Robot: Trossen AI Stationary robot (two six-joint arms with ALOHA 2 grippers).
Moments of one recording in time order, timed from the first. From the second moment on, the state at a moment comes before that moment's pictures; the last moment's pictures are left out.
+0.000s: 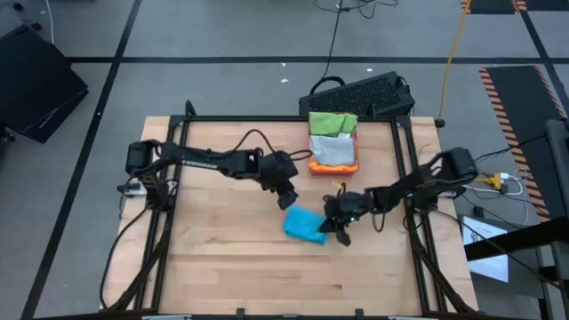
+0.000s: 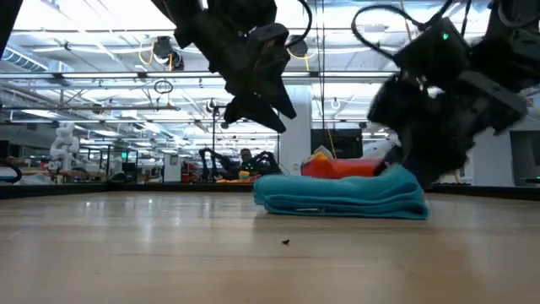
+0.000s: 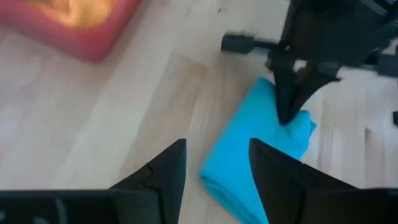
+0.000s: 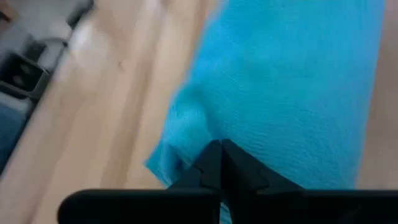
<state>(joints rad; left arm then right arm) 0.10 1.78 1.25 -0.31 0.18 -0.40 0.15 1.65 0.37 0.64 -0.26 0.38</state>
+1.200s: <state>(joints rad) 0.07 2.09 1.25 -0.09 0.40 -0.03 0.25 1.07 0.39 0.25 -0.08 0.82</state>
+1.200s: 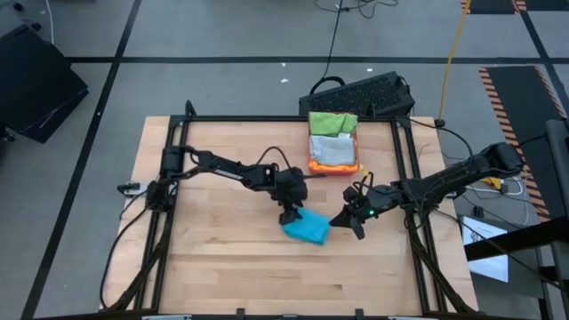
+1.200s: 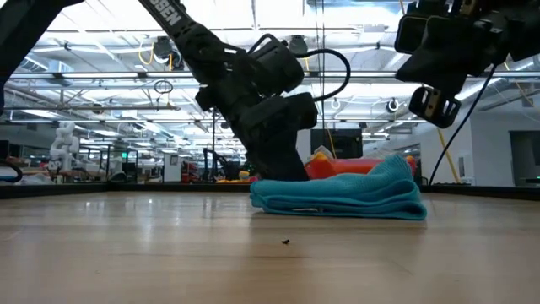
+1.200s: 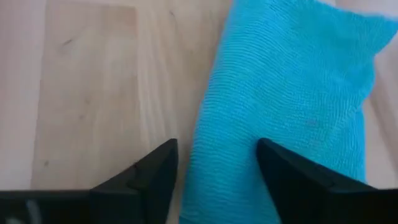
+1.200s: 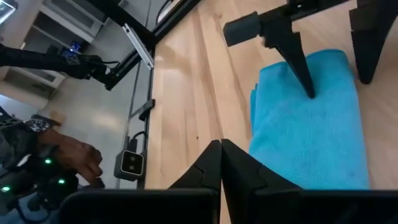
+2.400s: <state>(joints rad) -0.02 1.71 1.26 -0.18 -0.11 0.02 0.19 0.85 0.49 0.32 0.43 0.56</state>
